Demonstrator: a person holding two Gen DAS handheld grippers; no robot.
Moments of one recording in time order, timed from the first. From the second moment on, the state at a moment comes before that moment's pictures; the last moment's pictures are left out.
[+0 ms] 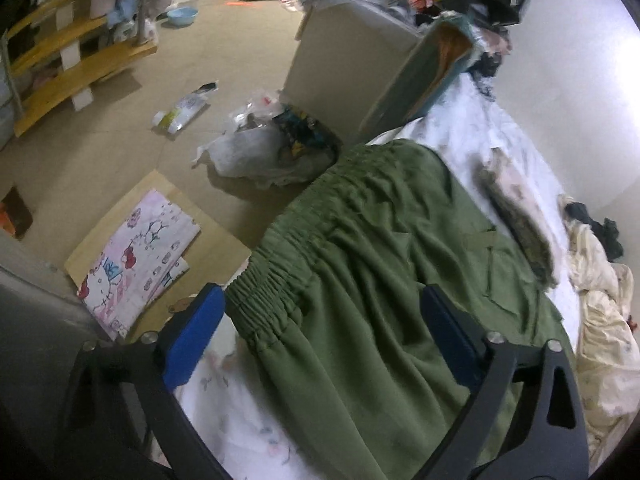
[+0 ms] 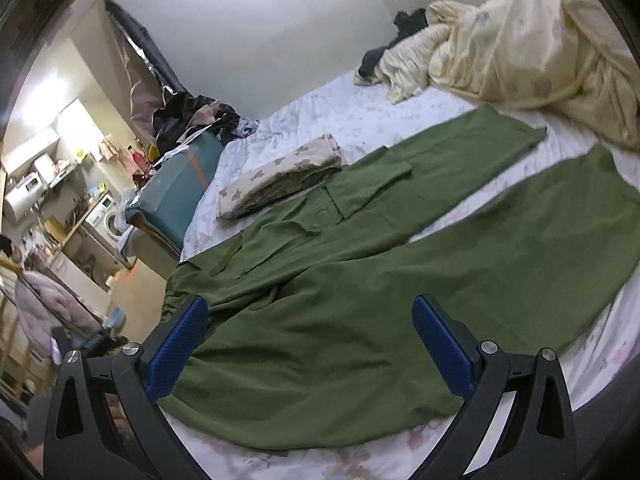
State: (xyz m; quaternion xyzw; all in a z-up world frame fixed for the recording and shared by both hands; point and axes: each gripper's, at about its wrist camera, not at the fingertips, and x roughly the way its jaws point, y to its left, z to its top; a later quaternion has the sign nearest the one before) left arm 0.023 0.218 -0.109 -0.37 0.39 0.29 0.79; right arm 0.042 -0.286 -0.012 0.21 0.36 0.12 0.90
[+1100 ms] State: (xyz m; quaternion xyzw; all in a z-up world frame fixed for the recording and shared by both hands) left arm 0.052 0.189 -0.056 -0.22 0.43 0.27 0.83; right arm 0.018 -0.284 -0.170 0.44 0.58 0.07 0.68
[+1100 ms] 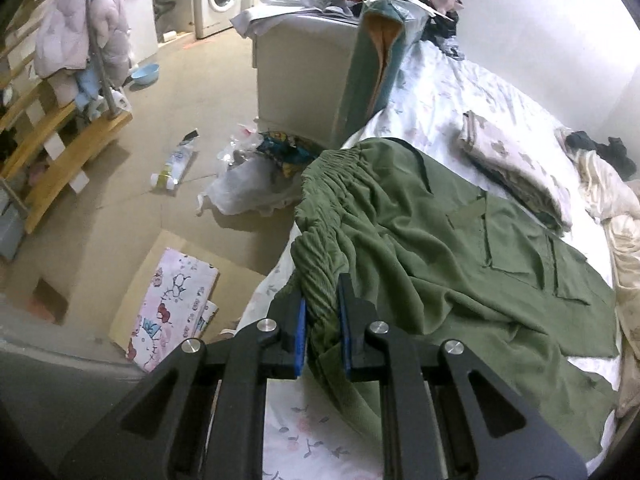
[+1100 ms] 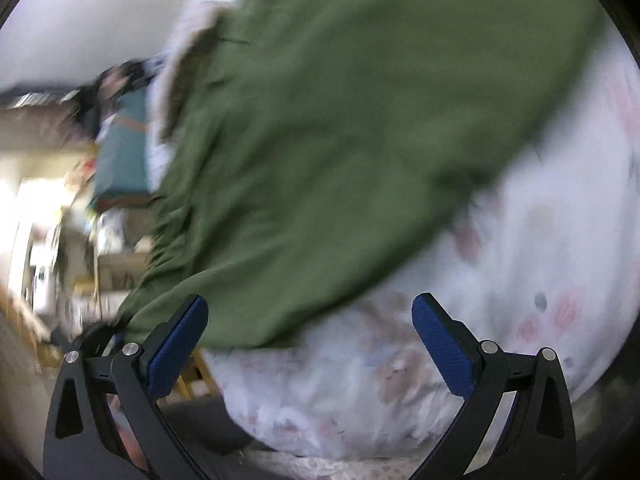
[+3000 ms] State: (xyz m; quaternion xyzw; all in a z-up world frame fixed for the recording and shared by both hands) left arm 0.091 0.222 -0.043 -0.22 0.48 0.28 0.80; right arm 0.172 -0.586 -0.003 0.36 0.31 -0.27 0.84
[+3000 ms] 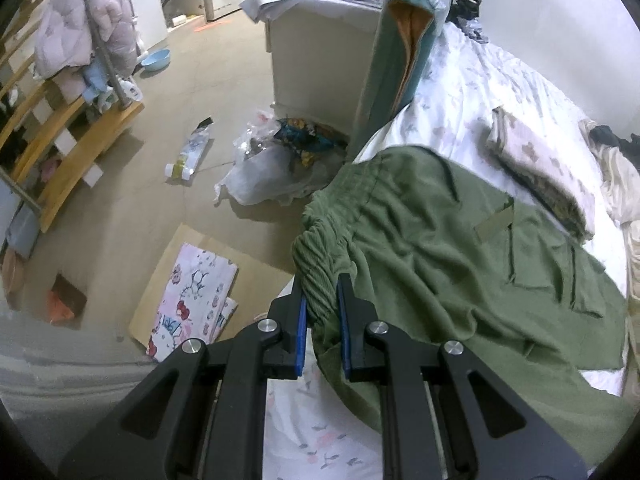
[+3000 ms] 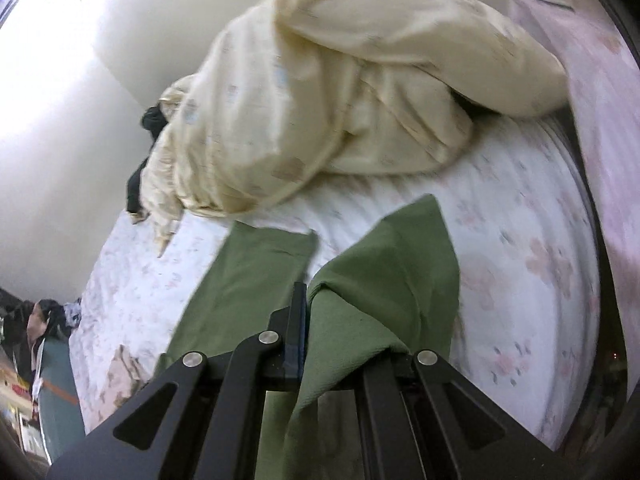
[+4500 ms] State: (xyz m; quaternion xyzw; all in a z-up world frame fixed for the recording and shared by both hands) left arm 0.298 0.171 -0.100 0.02 0.50 0.08 0.86; right arm 0.521 -0.496 -0.040 0.01 0.45 -0.16 0.88
